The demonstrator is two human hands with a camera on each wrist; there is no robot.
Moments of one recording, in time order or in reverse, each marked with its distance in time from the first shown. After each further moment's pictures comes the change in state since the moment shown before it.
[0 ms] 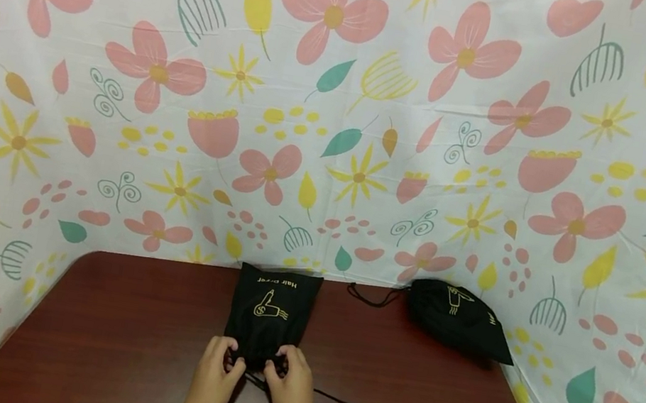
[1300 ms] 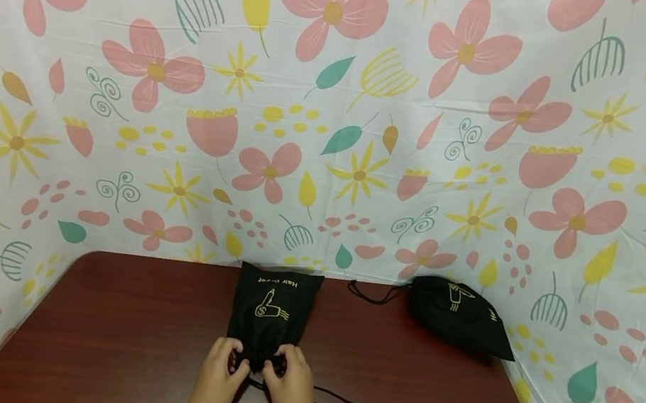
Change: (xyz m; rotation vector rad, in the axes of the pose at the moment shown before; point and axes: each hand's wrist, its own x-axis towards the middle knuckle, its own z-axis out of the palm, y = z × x) left_hand -0.001 -0.003 0.001 0.036 -0.050 0.046; right_hand -0.002 -0.003 0.003 -0.053 -0.020 -0.023
